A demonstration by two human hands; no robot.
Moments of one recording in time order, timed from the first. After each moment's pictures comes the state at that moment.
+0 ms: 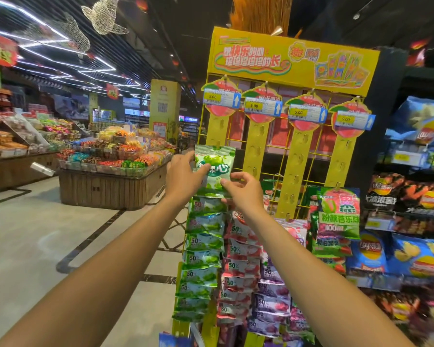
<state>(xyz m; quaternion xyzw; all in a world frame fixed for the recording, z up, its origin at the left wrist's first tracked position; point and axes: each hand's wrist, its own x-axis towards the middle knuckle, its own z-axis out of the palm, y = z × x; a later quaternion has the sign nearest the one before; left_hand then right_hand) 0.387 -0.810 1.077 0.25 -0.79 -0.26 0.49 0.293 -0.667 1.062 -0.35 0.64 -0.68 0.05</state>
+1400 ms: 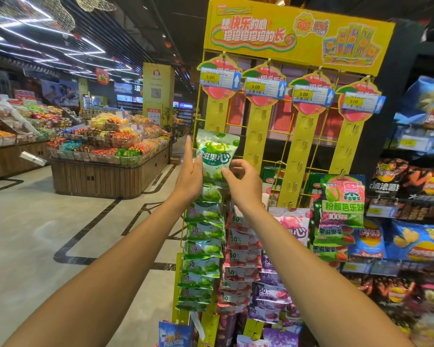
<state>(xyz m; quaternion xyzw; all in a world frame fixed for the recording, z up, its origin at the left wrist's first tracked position) 0.361 -0.806 1.045 0.10 -0.75 -0.45 0.47 0.281 -0.680 1.046 -0.38 0.69 -0.61 -0.10</state>
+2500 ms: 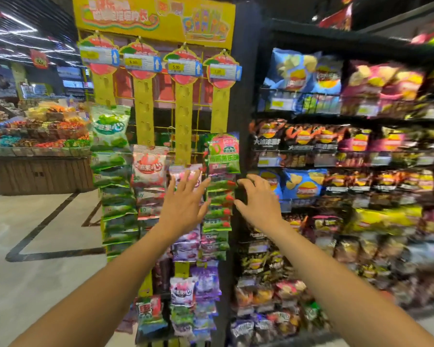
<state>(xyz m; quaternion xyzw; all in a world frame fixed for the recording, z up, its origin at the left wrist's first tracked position) 0.313 -0.538 0.939 0.11 -0.95 0.08 0.29 0.195 -0.334 0.962 -0.36 0.88 -0.21 -0.22</state>
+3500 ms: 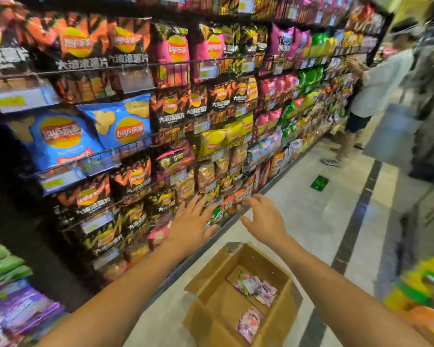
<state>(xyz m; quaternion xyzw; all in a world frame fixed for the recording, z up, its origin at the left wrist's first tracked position) 0.038 -0.134 0.731 -0.22 -0.97 -0.05 0.05 0.052 0.101 0.764 -0.02 0.99 -0.13 -0.07</state>
